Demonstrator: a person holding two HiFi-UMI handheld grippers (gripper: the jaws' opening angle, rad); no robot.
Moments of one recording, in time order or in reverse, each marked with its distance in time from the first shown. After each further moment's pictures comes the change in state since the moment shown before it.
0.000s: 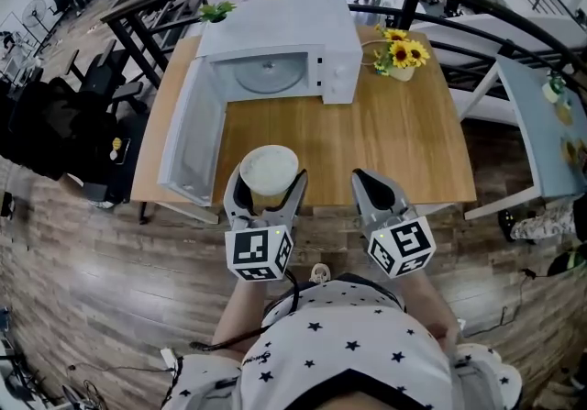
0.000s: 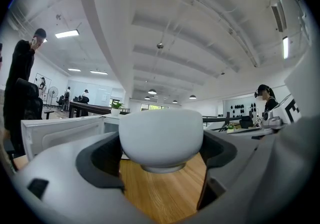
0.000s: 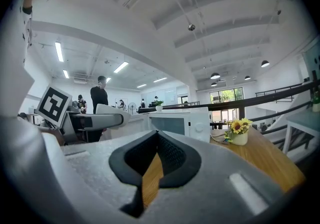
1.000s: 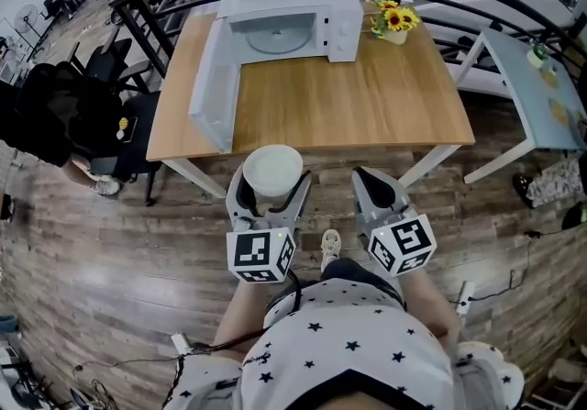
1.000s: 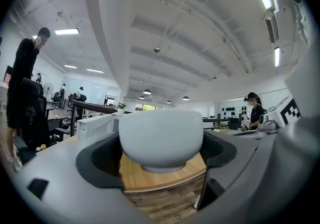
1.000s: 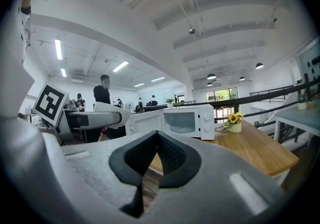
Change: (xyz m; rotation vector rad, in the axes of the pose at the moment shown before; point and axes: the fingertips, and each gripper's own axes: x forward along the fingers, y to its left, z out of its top) left arm -0.192 0.003 -0.015 -0.013 0.000 -0.082; right arm -0.109 0.160 -0.039 0.010 0.006 -0.059
